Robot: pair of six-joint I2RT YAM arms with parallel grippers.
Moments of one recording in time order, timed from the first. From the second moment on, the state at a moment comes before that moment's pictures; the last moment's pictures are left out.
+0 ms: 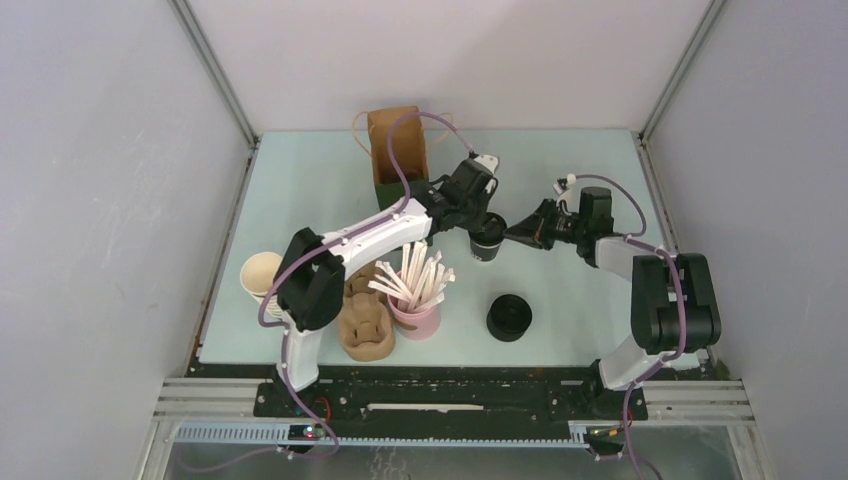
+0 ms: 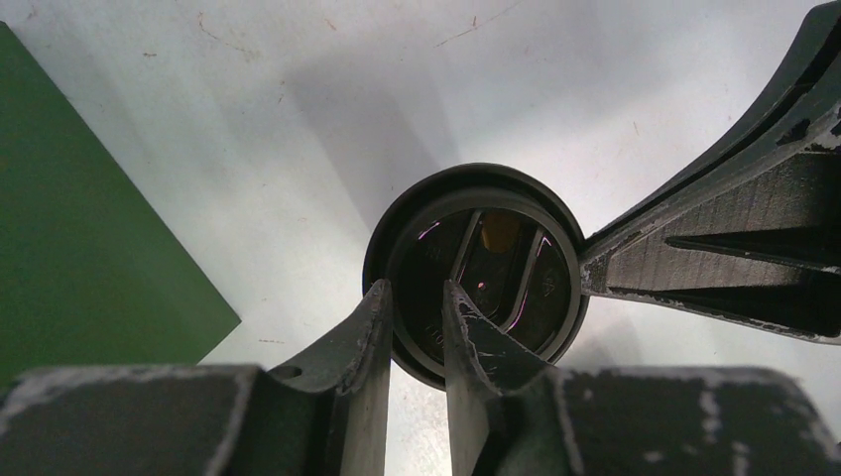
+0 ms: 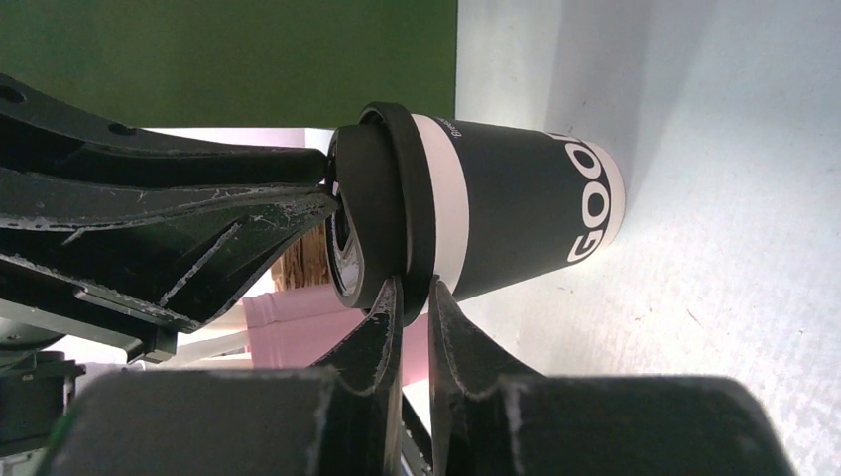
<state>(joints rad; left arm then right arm) -0.83 1.98 1.69 -0.49 -0.16 -0.33 0.04 1.62 0.77 0.23 -0.89 0.75</state>
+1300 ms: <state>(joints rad) -0.79 1.93 1.53 -0.29 -0.23 -0.35 0.51 1.52 0.85 0.12 0.21 0.55</state>
